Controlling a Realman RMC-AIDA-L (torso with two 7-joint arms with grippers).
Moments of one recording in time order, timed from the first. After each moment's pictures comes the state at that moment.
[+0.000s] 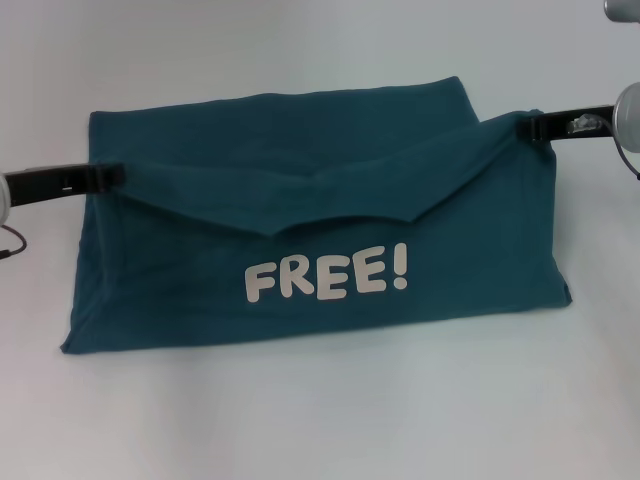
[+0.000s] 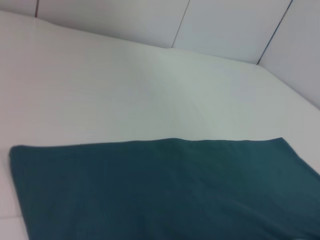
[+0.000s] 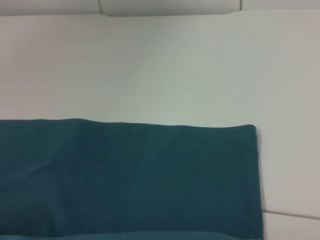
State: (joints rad) left arm -0.75 -2.08 0.59 0.75 2.30 0.98 -2.07; right arm 0.77 2.05 -0.79 -0.86 -2.56 -0.85 2.40
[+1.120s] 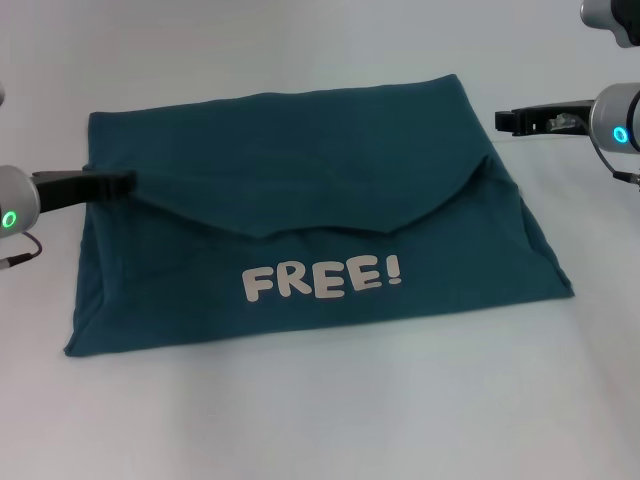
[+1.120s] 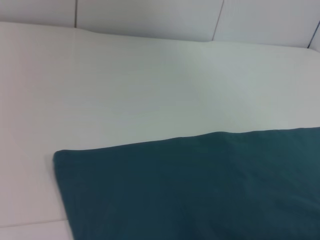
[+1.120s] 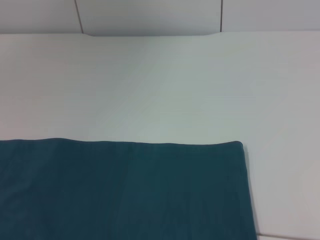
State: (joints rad) left arm -0.76 -2.10 0.71 0.67 2.30 0.72 -2.06; right arm 0.79 2.08 -0.83 -0.78 -2.55 -0.67 2.40
